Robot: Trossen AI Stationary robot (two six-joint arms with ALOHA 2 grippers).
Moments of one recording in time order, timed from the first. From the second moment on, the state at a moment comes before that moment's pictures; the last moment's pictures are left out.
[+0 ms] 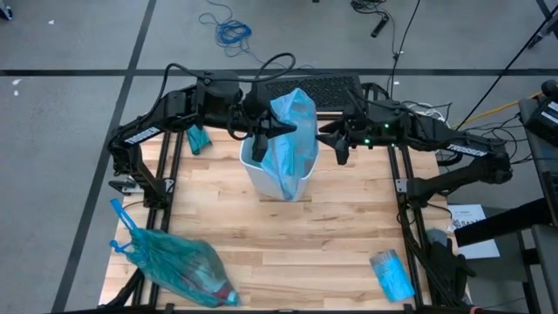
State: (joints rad) left arm 0.14 1.66 2.20 -0.82 0.15 -0.12; right arm -0.16 1.16 1.36 -0.56 0.09 0.41
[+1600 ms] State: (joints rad) left arm 0.15 1.63 2.20 -1.04 0.26 -0.28; right arm -0.17 1.16 1.50 -0.76 -0.13 0.49
